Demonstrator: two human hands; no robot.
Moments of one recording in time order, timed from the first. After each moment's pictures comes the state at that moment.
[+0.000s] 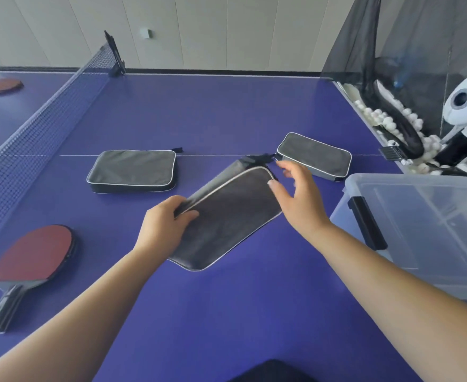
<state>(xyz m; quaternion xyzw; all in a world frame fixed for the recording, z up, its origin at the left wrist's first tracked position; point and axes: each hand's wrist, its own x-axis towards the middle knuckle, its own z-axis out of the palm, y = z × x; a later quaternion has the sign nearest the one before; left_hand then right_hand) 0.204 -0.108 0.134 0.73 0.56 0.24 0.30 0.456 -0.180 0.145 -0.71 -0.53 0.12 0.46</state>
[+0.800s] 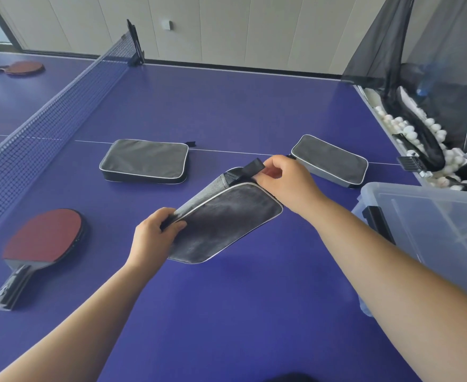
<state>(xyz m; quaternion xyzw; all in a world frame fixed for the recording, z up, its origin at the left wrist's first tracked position) 0.172 -0.124 0.107 0.65 0.59 0.31 0.37 0.431 -0.142 0.187 -0.71 -0.55 0.25 0.36</state>
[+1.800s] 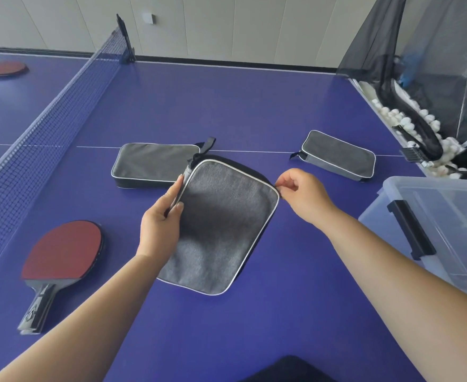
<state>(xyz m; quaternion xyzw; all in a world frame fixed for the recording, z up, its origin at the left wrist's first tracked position) 0.120 -0.069 0.116 0.60 0.49 0.42 0.48 0.386 -0.123 0.156 -0.77 -0.49 0.24 0.33</state>
